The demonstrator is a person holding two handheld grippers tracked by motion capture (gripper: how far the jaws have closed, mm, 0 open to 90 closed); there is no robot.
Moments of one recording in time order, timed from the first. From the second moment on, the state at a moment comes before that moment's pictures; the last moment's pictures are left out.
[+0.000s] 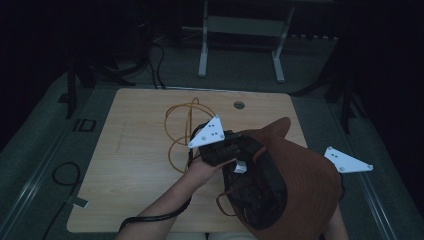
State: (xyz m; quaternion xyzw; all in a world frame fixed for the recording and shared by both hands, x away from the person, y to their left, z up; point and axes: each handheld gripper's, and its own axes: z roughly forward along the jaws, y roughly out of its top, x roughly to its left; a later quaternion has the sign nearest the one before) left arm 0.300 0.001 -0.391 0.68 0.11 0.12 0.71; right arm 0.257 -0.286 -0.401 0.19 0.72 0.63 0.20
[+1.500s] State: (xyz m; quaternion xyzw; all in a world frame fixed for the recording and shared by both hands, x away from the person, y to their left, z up) left arm 0.300 -0.011 -0.394 0.72 0.11 0.15 0.67; right arm 0.260 -0.290 -0.393 0.20 0.69 0.67 0.19
